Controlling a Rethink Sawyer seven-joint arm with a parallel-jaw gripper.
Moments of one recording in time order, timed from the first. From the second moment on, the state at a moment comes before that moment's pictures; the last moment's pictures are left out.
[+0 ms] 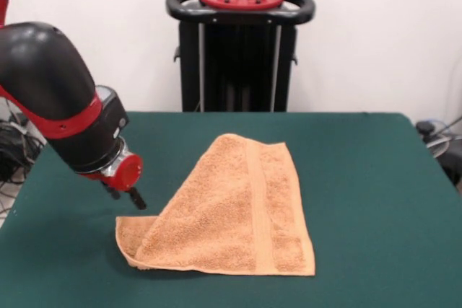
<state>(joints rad) -0.77 -0.33 0.25 1.38 -0.17 0.86 1.79</state>
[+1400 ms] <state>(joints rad) -0.80 -0.33 0.28 1.57 0.04 0.88 1.79</state>
